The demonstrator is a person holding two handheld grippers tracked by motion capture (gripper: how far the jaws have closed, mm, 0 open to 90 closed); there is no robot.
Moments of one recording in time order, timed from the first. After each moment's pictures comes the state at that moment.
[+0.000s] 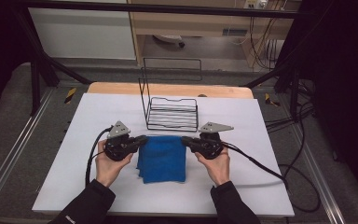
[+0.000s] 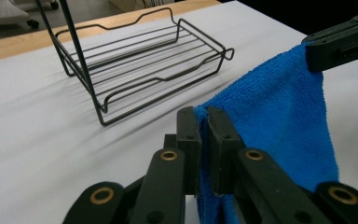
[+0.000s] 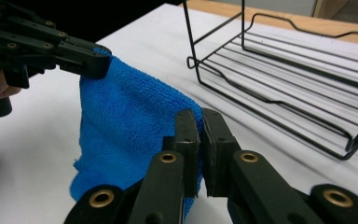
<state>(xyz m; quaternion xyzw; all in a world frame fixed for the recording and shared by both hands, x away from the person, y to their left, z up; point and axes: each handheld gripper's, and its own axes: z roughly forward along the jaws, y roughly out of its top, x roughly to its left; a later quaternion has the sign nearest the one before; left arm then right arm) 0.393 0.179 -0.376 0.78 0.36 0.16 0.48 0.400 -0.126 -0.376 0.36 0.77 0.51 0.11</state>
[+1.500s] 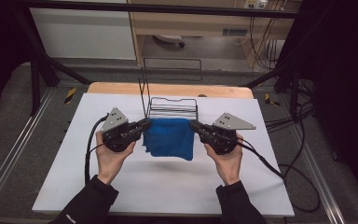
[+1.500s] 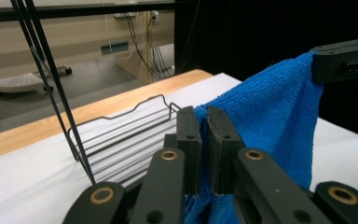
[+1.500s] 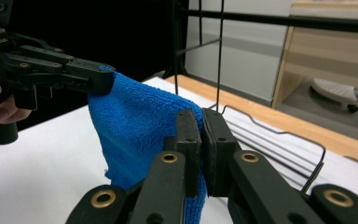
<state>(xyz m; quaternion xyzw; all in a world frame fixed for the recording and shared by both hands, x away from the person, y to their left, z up) 0.384 0.163 -0.313 0.73 0.33 0.22 0.56 0.374 -0.143 -0.309 0.32 0.72 0.58 0.22</state>
